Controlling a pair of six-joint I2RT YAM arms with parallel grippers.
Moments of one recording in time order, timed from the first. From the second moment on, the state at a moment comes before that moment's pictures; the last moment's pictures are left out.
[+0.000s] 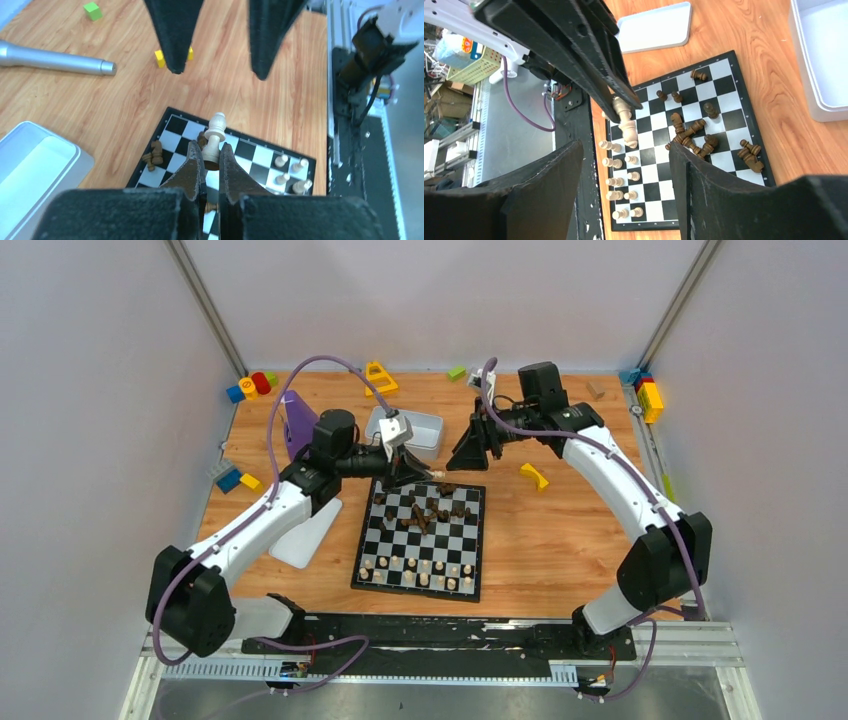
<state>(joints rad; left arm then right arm) -0.51 1.27 0.96 -0.07 0.86 0.23 0.40 1.57 1.47 -0.64 -1.04 -0.14</state>
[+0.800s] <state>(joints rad) -0.50 1.35 0.87 0.49 0.91 -0.34 0.38 1.53 1.35 -0.40 -1.12 0.09</state>
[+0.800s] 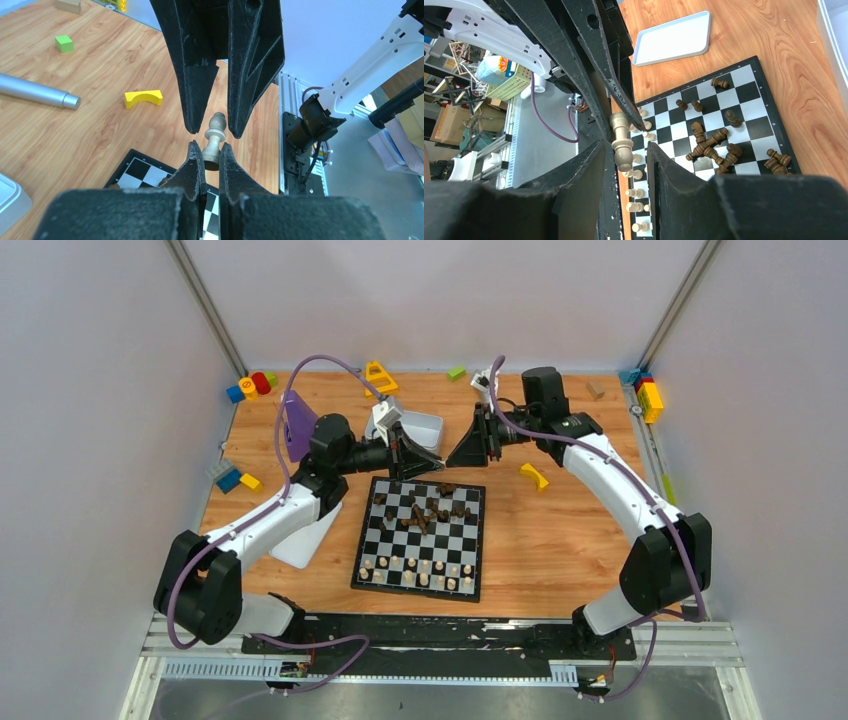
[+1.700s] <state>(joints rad) -0.44 1.27 0.88 0.10 0.79 0.01 0.39 1.45 1.32 -0.45 -1.08 -0.05</state>
